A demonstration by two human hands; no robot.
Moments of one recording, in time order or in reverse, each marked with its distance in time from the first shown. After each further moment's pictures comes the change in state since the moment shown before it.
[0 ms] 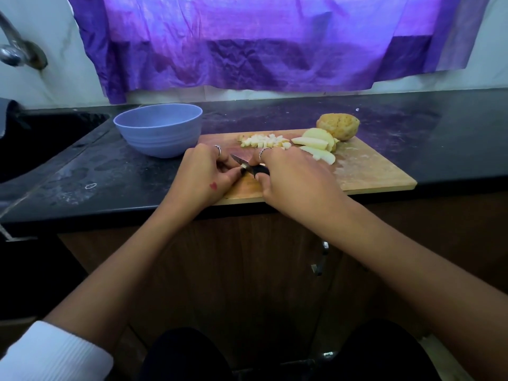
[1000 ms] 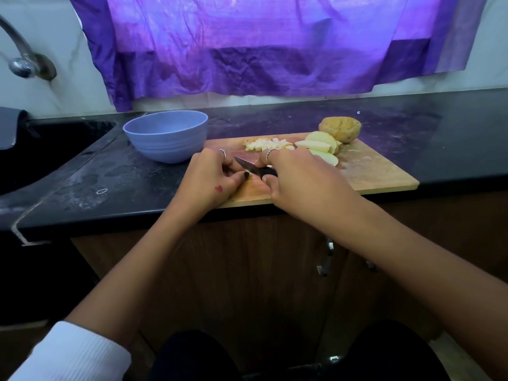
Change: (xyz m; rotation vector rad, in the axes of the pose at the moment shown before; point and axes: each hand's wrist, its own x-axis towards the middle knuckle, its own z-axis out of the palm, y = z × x) left_hand 0.000 -0.002 -0.004 0.008 -0.048 -0.003; right_hand -0.008 -0.004 -0.010 0.007 0.019 -0.011
